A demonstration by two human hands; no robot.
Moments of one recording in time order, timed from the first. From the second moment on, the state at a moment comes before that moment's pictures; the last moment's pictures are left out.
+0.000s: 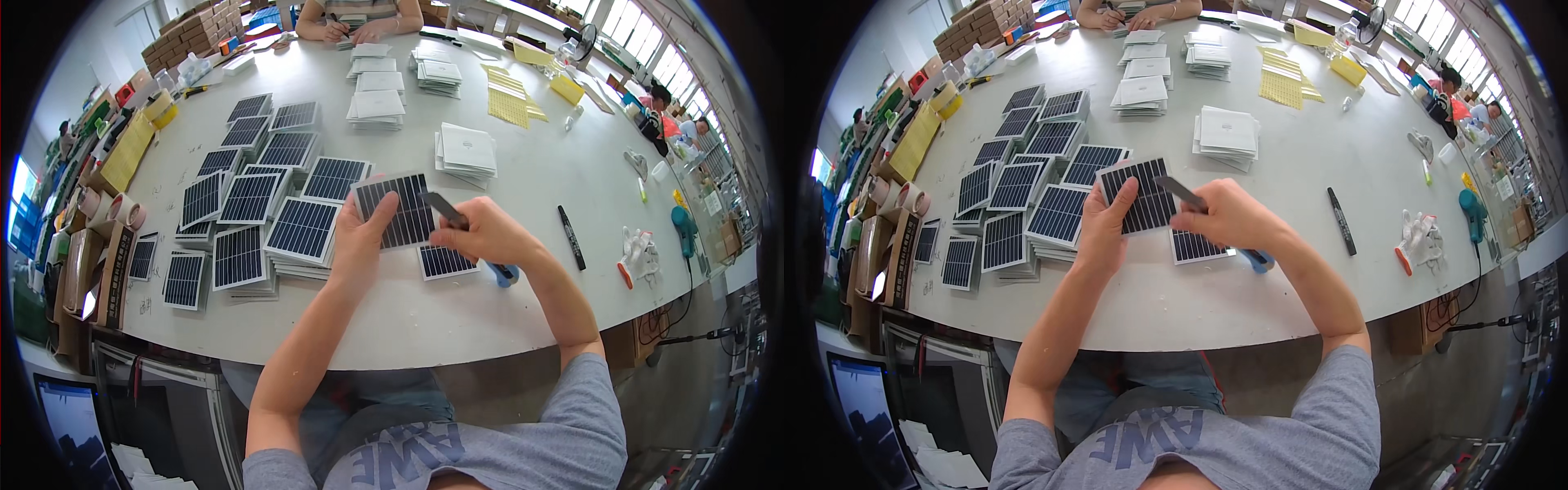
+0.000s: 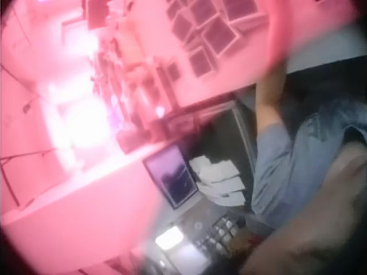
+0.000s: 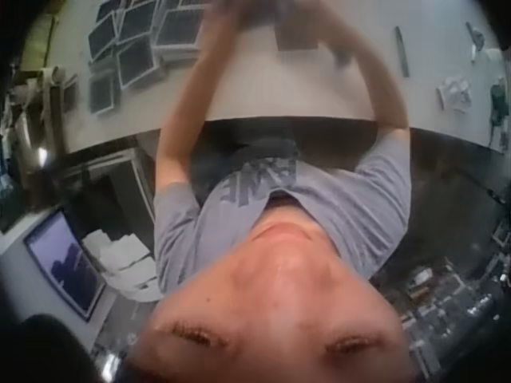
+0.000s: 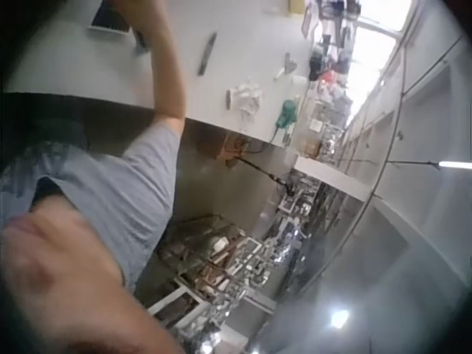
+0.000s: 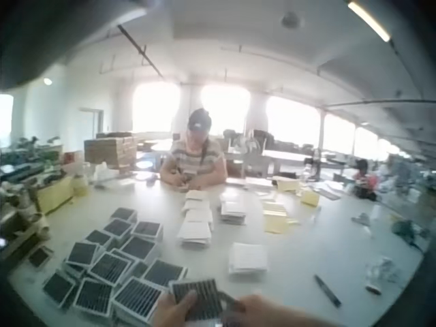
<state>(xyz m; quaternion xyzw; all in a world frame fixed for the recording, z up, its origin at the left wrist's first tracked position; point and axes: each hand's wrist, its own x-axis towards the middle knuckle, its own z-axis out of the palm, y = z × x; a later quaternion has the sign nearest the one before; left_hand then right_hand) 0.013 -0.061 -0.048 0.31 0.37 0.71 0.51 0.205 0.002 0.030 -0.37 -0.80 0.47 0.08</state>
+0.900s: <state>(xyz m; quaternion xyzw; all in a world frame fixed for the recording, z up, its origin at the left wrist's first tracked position) 0.034 -0.077 -0.042 0.62 0.50 0.59 0.11 0.211 0.045 -0.028 -0.43 -0.88 0.00 0.21</state>
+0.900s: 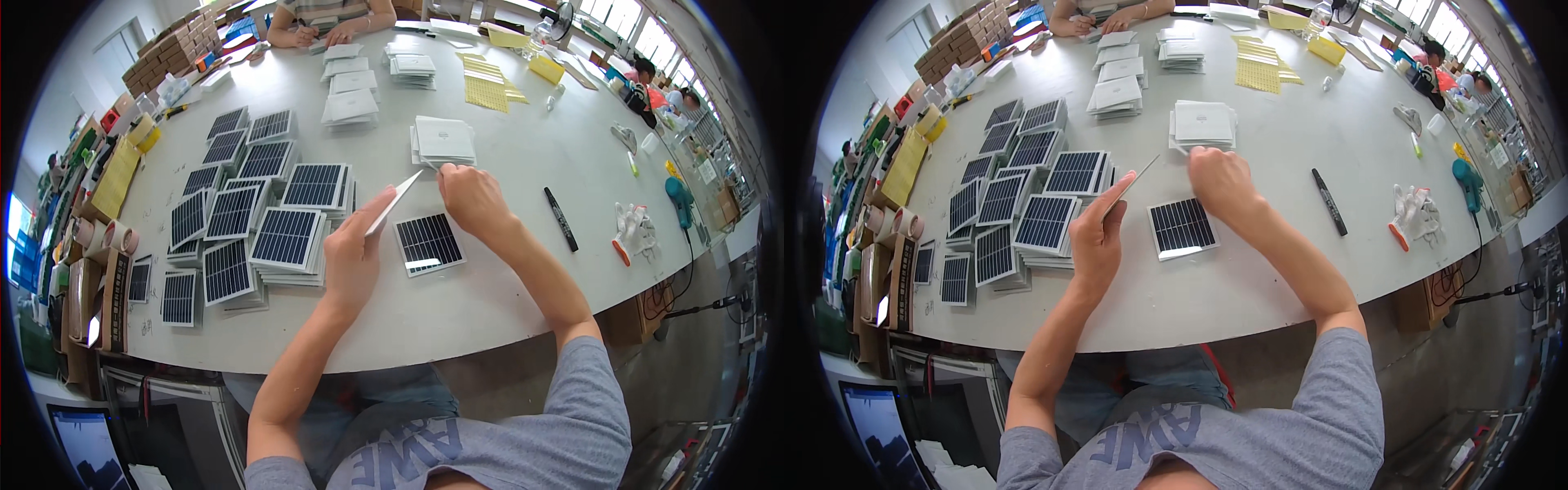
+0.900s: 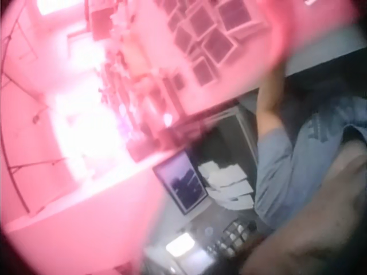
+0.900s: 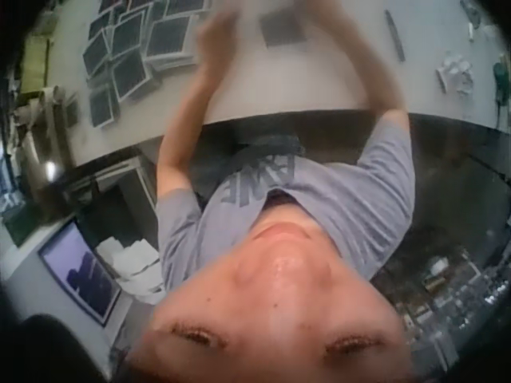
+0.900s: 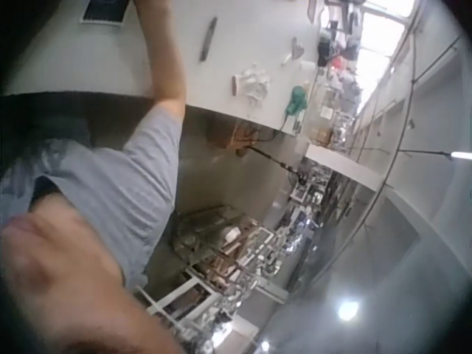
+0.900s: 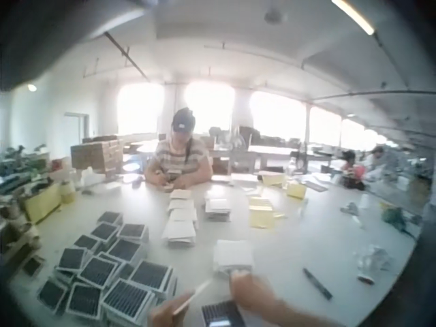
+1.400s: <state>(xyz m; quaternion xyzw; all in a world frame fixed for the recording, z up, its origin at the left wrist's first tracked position) 0.019 -0.070 -0.038 0.28 0.35 0.56 0.70 0.219 0.047 0.023 -0.42 -0.77 0.40 0.27</state>
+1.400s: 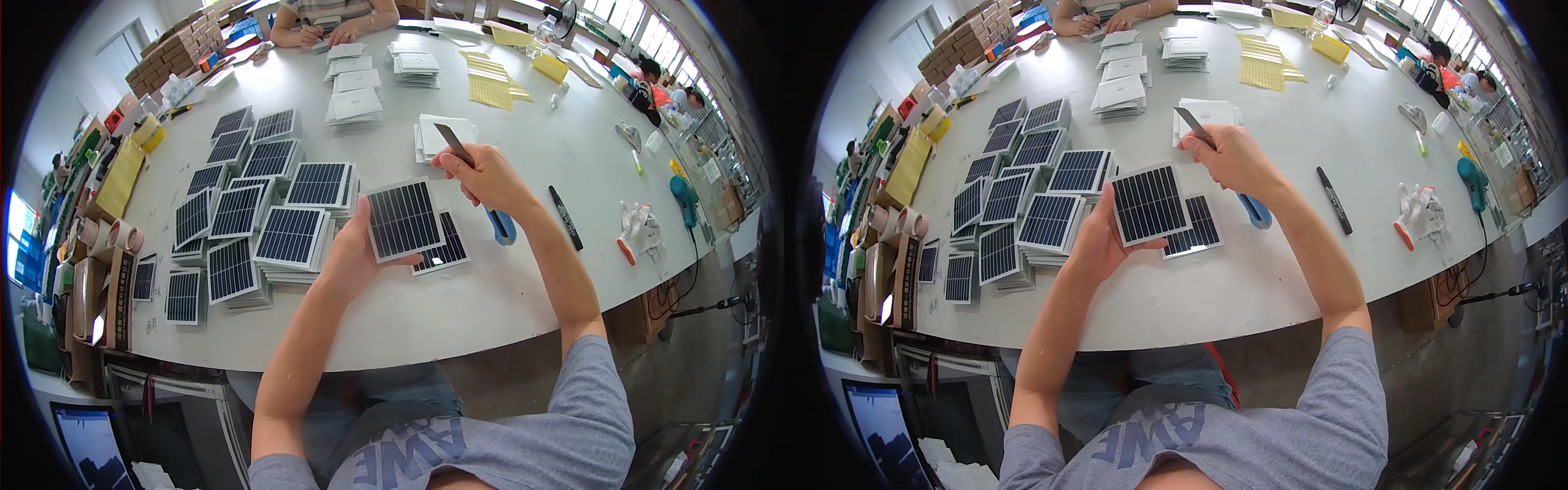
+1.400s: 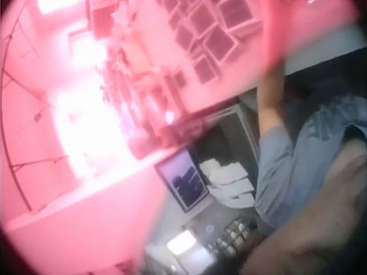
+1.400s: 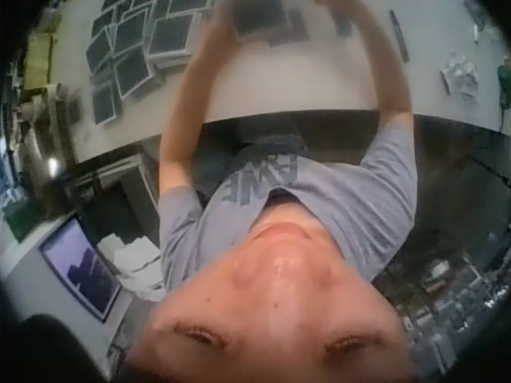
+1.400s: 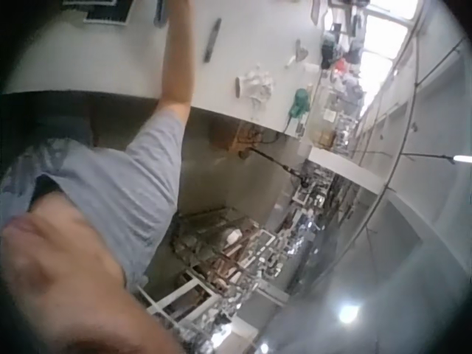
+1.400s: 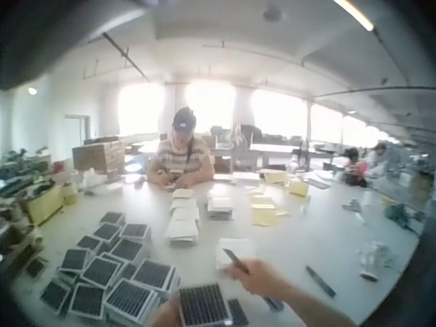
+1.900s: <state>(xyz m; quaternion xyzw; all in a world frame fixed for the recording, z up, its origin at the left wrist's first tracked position) 0.013 -0.062 -0.056 0.62 0.57 0.47 0.27 0.226 0.060 0.029 -0.40 -0.80 0.22 0.39</state>
